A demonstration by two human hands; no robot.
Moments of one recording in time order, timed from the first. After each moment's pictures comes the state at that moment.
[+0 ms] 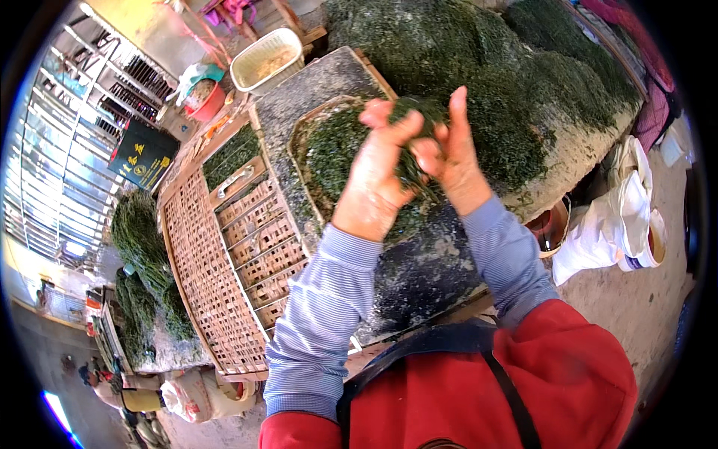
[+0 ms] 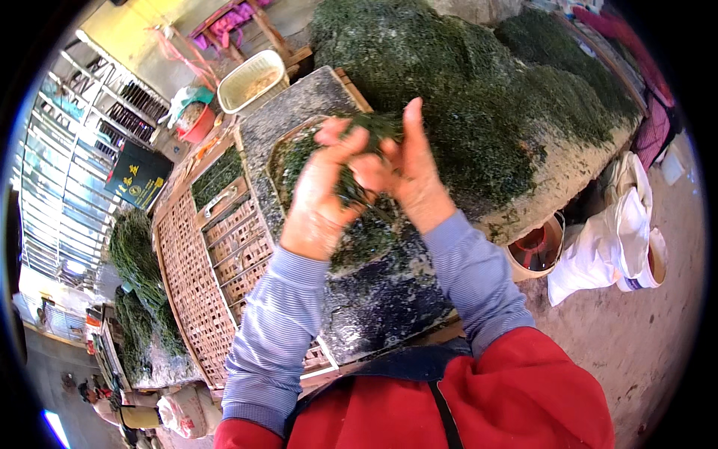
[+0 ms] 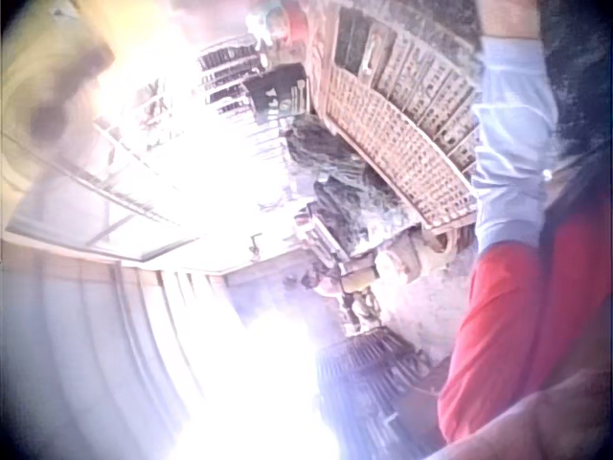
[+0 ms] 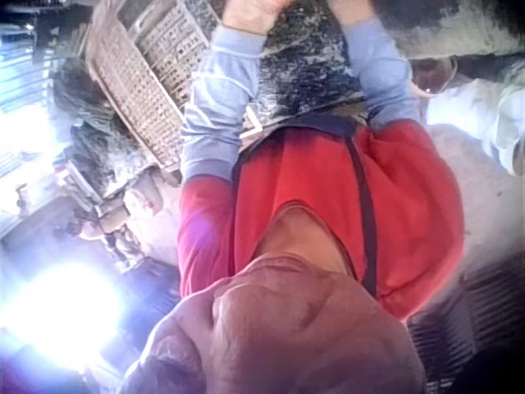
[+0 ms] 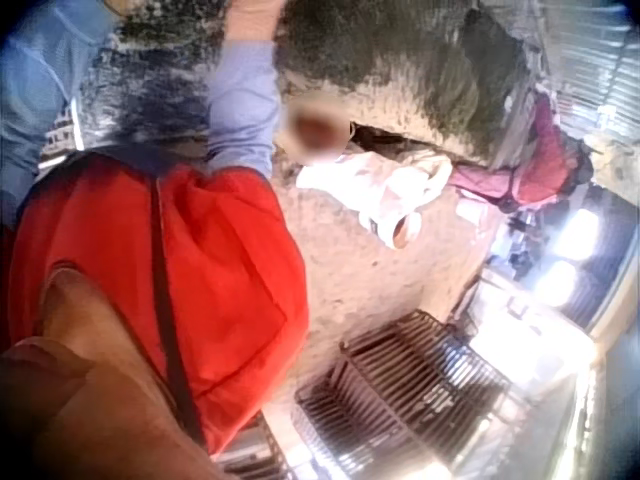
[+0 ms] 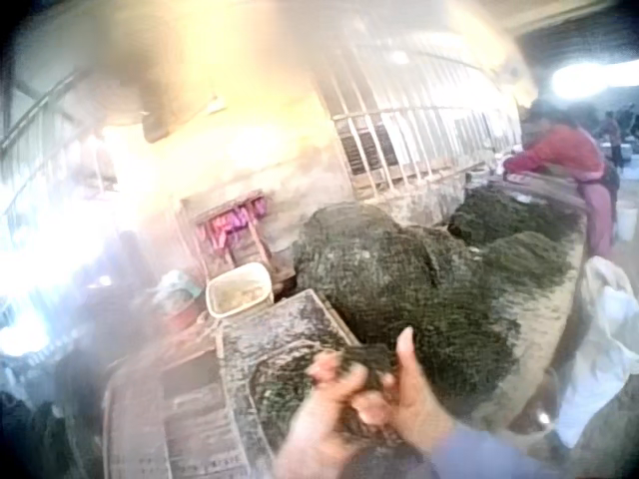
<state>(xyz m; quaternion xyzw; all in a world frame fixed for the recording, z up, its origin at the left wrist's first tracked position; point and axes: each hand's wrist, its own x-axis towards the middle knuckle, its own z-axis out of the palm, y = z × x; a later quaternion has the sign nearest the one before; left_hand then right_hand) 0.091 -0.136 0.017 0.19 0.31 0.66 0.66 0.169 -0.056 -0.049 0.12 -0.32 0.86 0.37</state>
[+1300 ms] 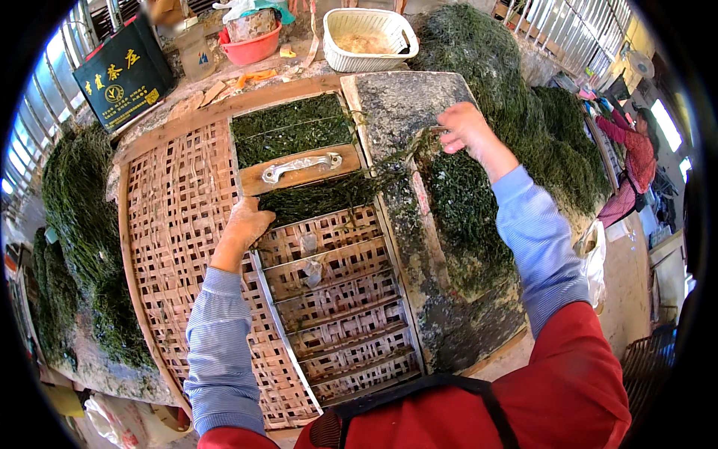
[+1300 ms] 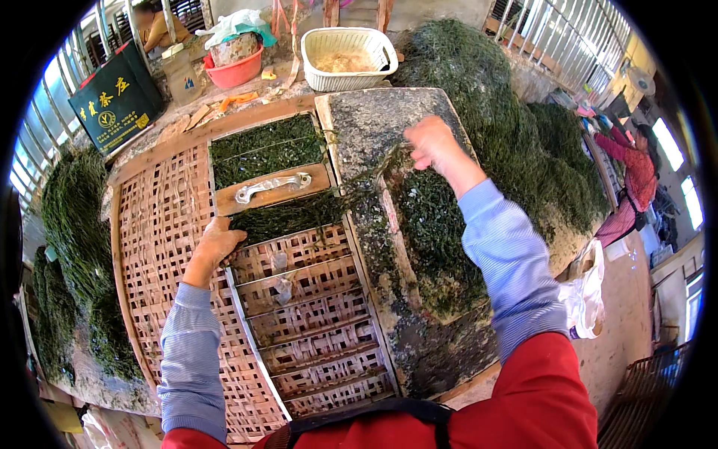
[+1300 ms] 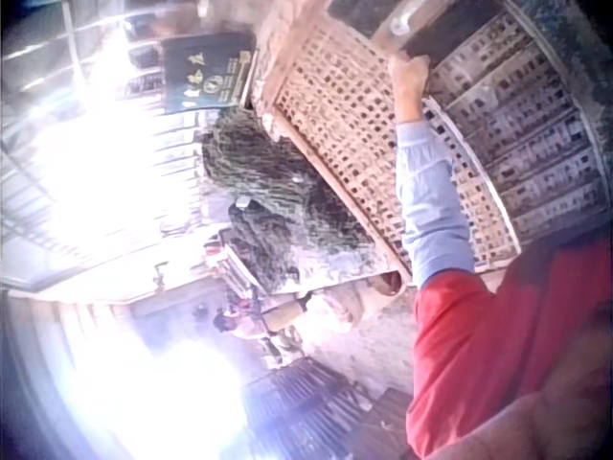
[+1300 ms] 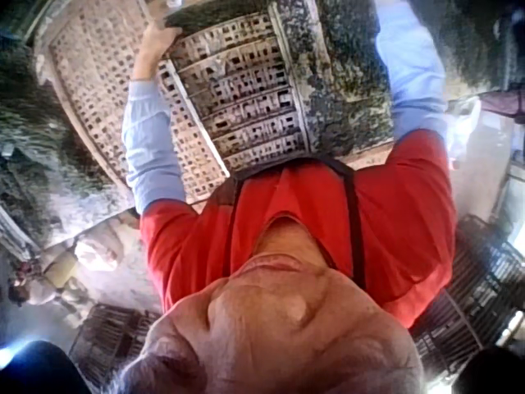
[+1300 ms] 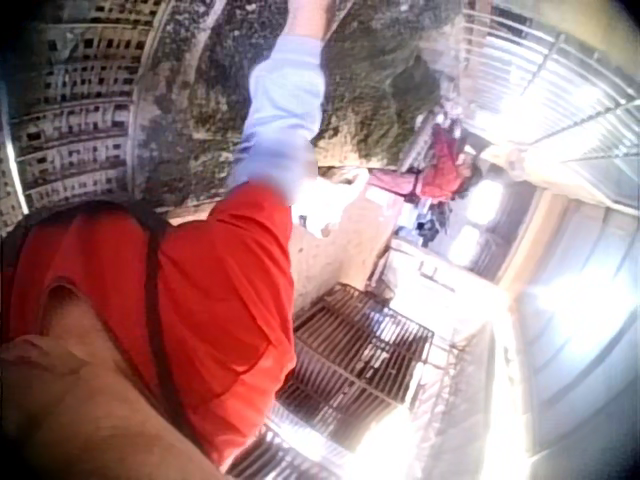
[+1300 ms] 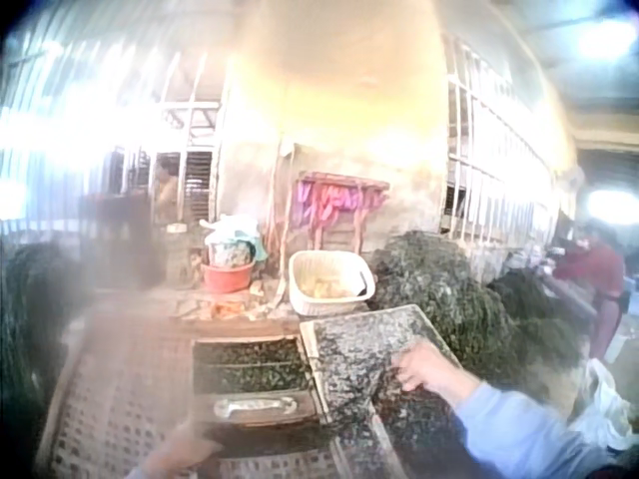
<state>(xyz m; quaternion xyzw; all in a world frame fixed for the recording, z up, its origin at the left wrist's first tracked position) -0.414 -0.258 -0.127 0.42 0.83 0.32 0.18 -0.126 -0.011 -0.011 -0.55 -0.69 0.42 0.21</state>
